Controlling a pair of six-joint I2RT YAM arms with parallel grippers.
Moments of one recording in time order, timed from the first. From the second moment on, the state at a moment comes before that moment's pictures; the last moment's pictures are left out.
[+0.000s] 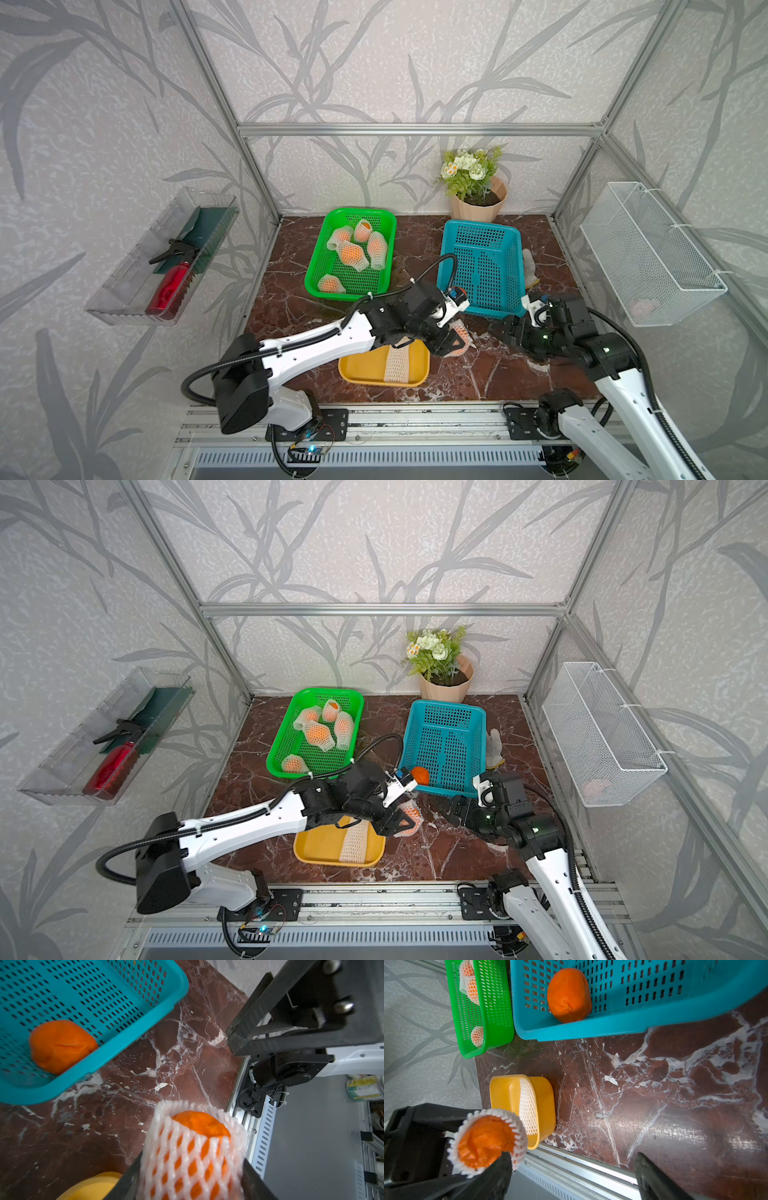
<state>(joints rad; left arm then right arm) -1.03 1.48 1.11 -0.43 0.32 -0.20 0.23 0.68 0.74 -1.03 -0.47 0.67</state>
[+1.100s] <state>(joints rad) -1.08 1.85 1.25 -0.40 0.36 -0.29 0.21 0.55 0.53 -1.09 -0.49 0.71</state>
